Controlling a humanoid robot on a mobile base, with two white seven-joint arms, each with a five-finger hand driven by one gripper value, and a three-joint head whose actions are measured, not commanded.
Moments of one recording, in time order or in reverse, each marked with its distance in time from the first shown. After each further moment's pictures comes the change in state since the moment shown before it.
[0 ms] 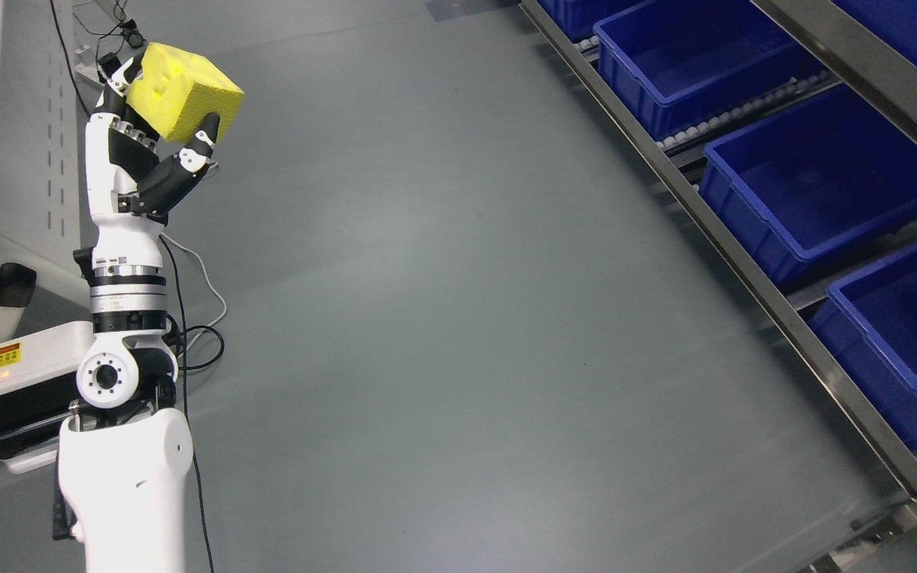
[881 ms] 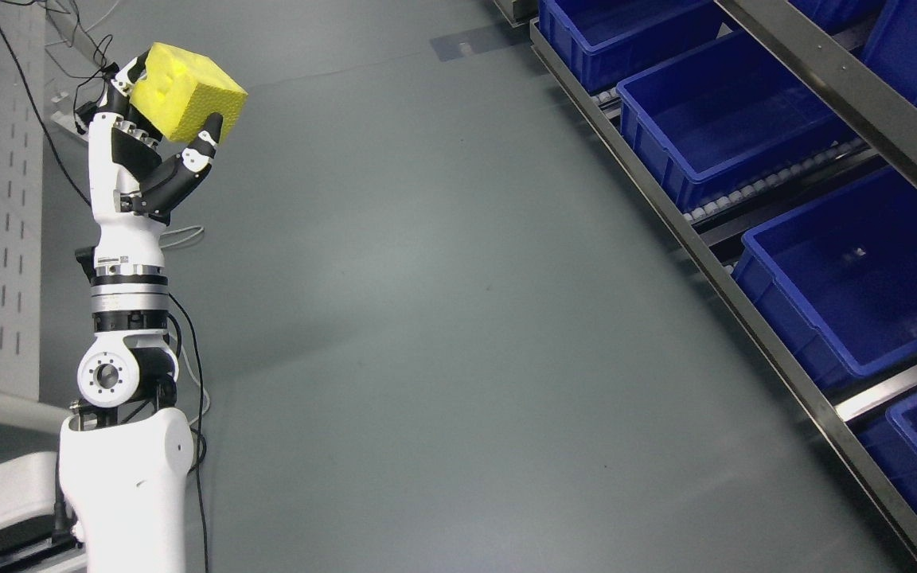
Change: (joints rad) left arm 0.000 -0.001 -0.001 -0.001 -0.001 0.004 -0.002; right arm 0.000 0.000 0.000 0.000 0.000 0.000 0.000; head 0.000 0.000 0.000
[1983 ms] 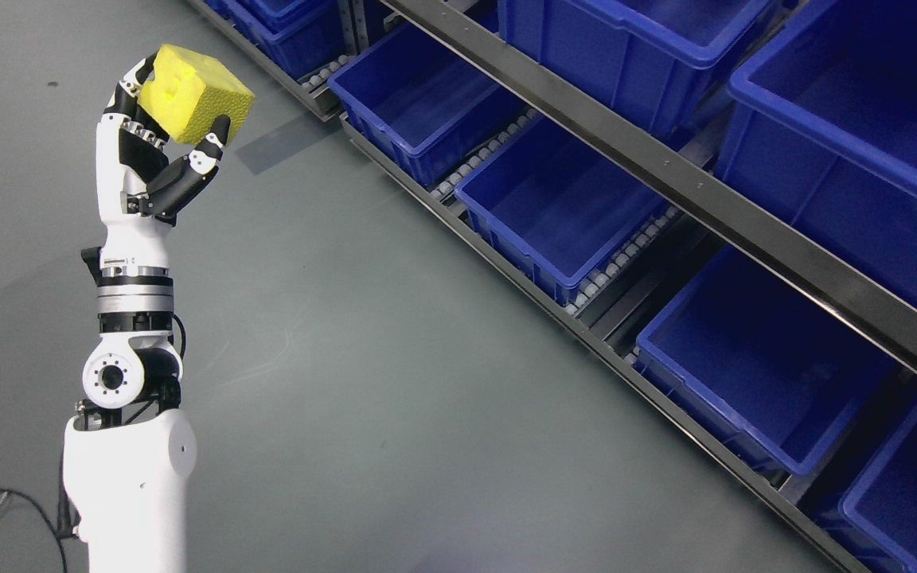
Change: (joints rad) left arm 0.006 0.000 -0.014 0.001 0.001 -0.002 -0.014; right arm 0.000 0.000 0.000 0.000 0.000 0.000 0.000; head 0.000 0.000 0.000
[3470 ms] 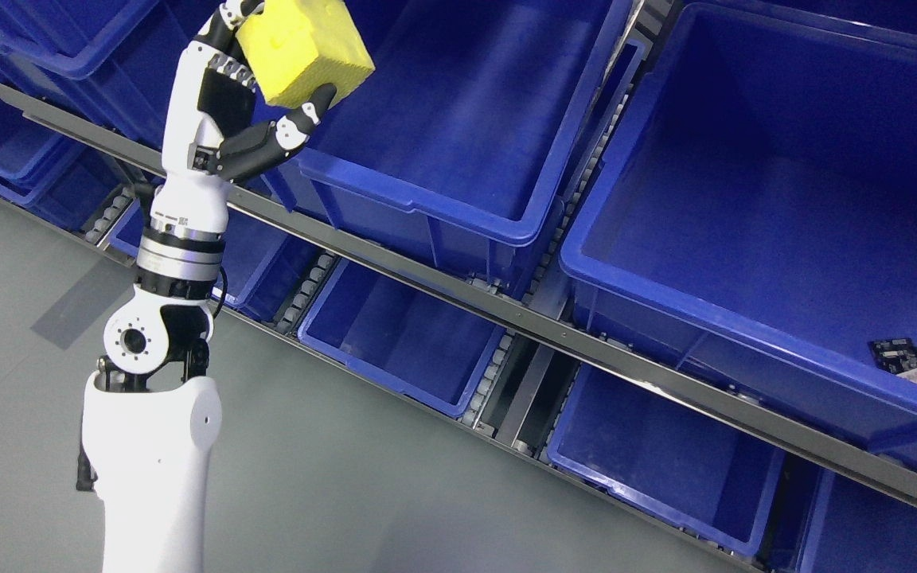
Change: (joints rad) left arm -0.112 0.000 -0.152 -0.124 0.053 0.058 -0.204; right arm 0.000 0.000 0.000 0.000 0.000 0.001 0.000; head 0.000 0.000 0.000
